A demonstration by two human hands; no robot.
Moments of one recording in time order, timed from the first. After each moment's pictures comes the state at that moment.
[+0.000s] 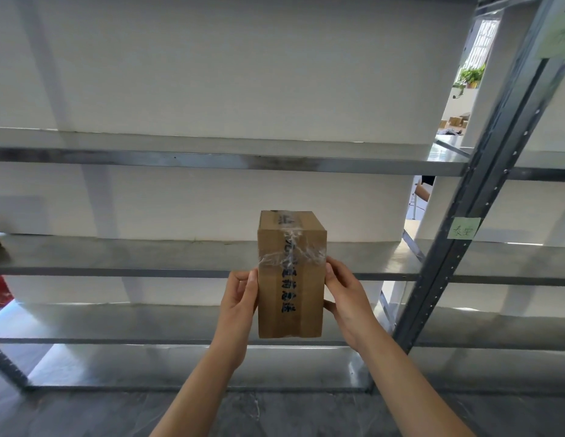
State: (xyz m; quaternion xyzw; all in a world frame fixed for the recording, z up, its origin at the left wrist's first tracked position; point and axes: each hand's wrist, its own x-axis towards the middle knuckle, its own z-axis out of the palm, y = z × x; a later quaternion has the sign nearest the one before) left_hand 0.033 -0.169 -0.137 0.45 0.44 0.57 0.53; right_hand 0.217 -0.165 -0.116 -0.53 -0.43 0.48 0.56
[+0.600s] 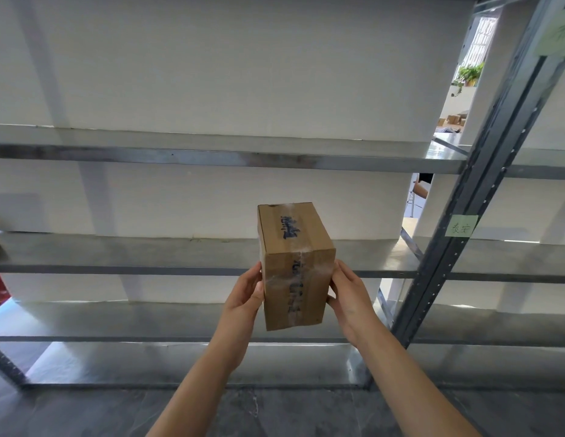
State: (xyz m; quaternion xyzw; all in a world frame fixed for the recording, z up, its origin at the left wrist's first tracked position) left_hand 0.030 -0.163 -0.154 0.48 0.45 0.51 0.55; right_hand 0.218 -0.164 -0.111 -0.53 -0.38 0.50 0.57
